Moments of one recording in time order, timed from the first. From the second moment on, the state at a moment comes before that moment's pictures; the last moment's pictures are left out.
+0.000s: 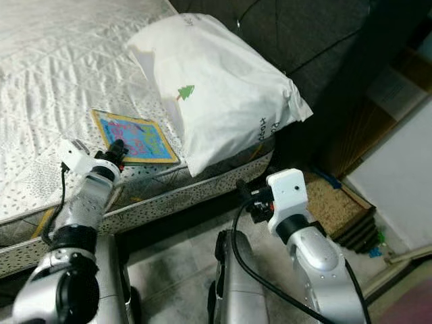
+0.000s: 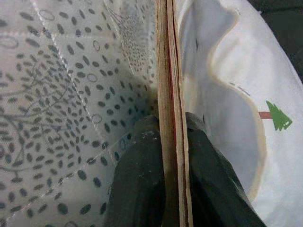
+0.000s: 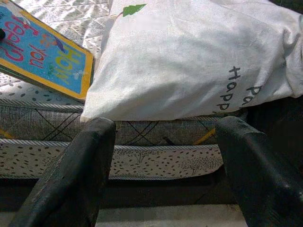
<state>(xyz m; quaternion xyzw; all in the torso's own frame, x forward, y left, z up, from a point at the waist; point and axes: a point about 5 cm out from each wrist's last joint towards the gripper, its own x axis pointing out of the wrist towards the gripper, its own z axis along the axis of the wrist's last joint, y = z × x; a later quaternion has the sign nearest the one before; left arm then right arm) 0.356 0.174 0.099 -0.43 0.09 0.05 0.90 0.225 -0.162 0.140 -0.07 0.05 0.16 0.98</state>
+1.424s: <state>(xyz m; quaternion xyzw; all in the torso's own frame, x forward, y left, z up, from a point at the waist) 0.370 0.200 0.098 -0.36 0.16 0.04 0.92 0.234 -0.162 0.144 -0.08 0.05 0.16 0.98</state>
